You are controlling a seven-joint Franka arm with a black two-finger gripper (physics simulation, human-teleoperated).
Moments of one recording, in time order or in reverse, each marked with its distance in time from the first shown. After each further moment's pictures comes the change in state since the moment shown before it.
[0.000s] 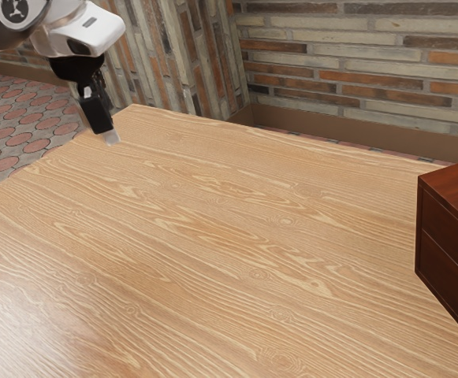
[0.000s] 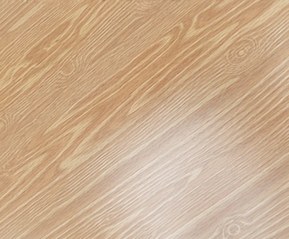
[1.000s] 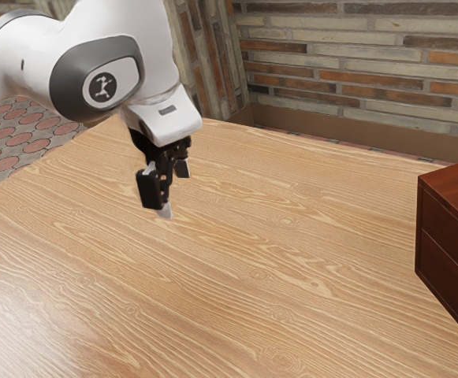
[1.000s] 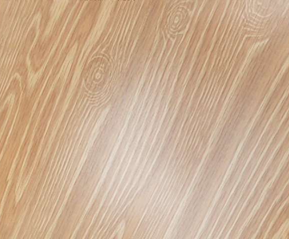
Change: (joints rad) arm -0.268 -0.072 0.006 -0.295 0.090 0.074 0.218
